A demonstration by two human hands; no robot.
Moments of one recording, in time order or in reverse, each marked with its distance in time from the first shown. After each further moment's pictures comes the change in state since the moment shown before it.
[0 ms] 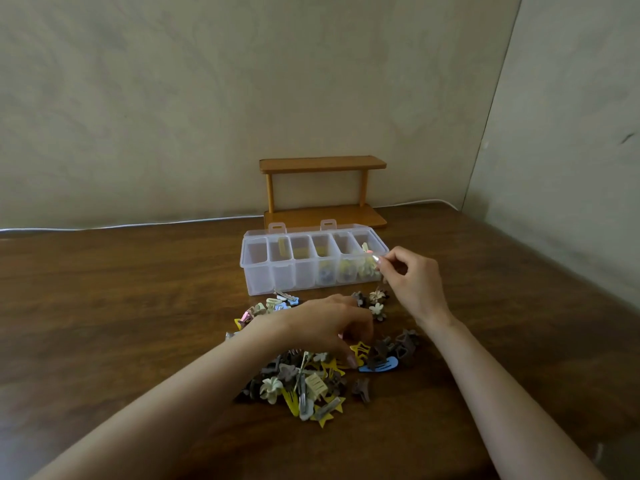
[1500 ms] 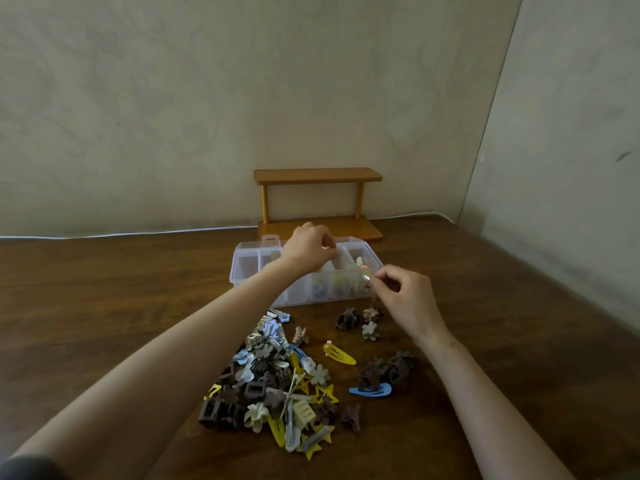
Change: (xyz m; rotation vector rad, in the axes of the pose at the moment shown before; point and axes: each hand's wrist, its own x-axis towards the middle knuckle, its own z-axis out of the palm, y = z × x) left_hand 0.078 -0.080 -0.056 -0.132 0.614 -0.402; right_hand 0.003 -0.001 -0.005 0.096 -0.109 0.020
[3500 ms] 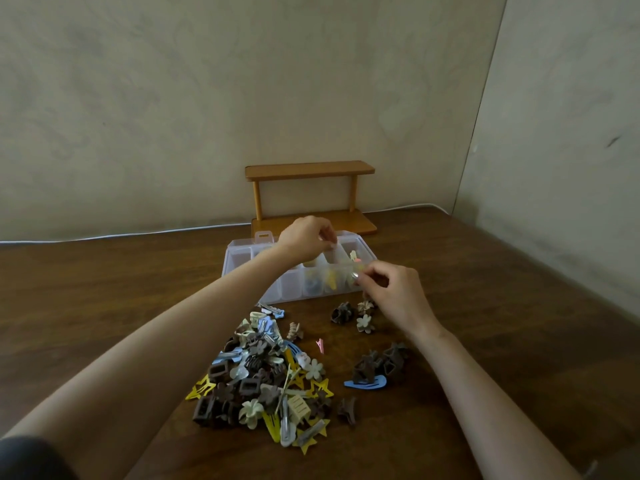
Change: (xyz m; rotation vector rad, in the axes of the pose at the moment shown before) left_hand 0.007 0.010 -0.006 0.019 -0.070 0.094; right_hand -0.001 -0.002 0.001 -0.014 -0.078 0.005
